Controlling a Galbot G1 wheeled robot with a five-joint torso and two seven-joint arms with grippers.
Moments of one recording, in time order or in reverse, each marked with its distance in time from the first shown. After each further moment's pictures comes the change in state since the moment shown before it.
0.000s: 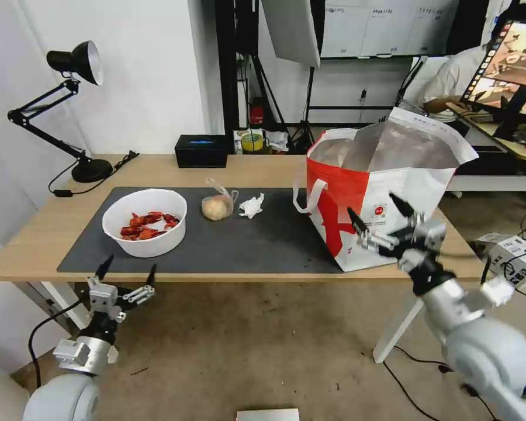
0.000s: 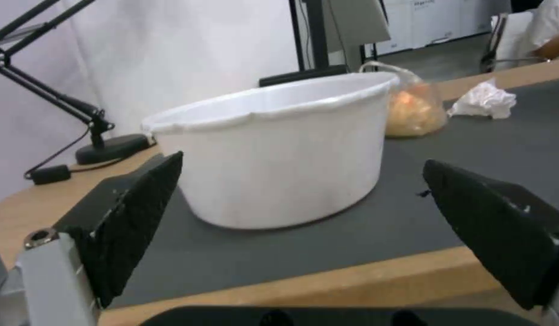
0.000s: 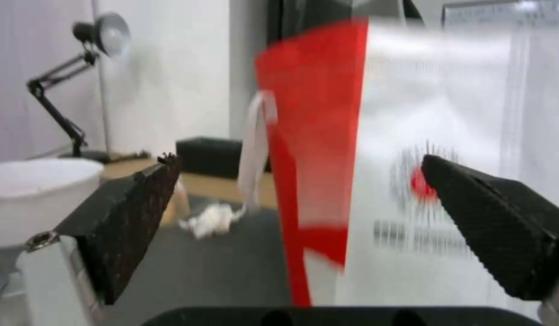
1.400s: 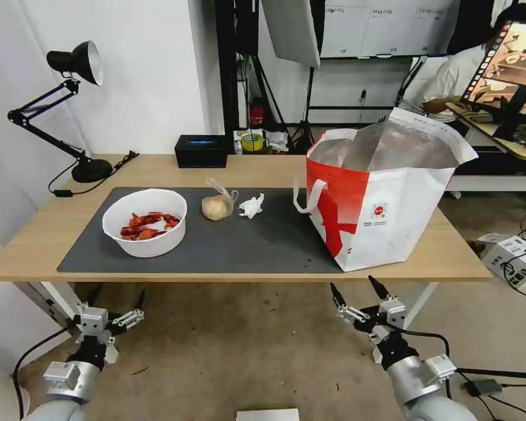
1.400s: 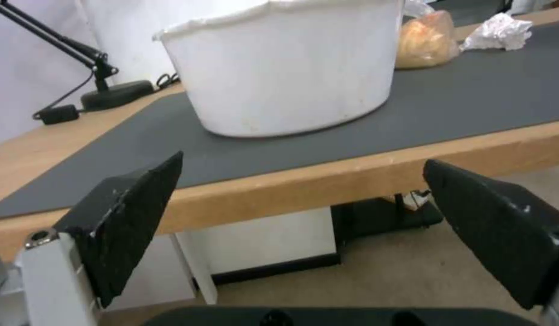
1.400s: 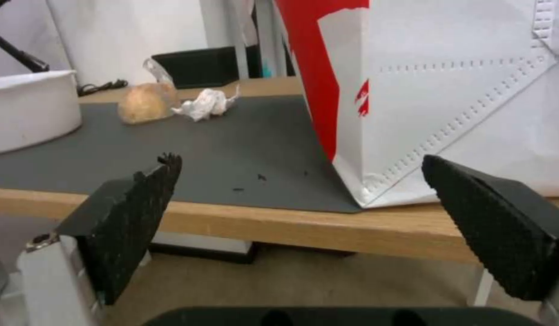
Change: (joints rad) left arm 0.069 -0.019 -0.040 0.024 0.002 0.026 0.034; right arm -0.079 0.124 -0.154 -0.120 -0.087 0.022 0.064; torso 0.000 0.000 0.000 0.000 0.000
